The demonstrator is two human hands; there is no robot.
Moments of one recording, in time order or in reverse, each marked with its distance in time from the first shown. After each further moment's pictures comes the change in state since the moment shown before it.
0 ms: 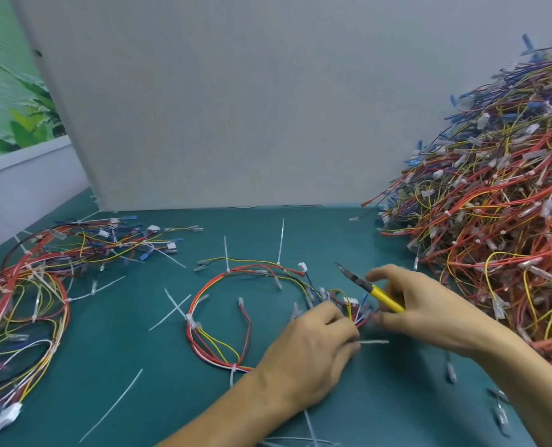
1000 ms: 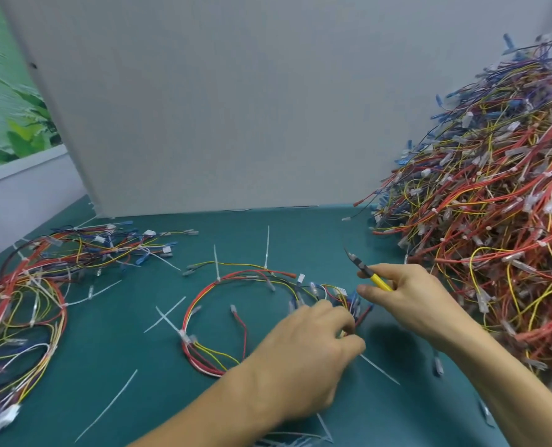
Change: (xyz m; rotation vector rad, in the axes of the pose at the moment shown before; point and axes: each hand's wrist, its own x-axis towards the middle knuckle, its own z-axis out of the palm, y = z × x) left_hand 0.003 0.024 -0.027 0.401 -0.286 0.176; right_hand 0.005 0.008 0.009 0.140 0.264 0.103
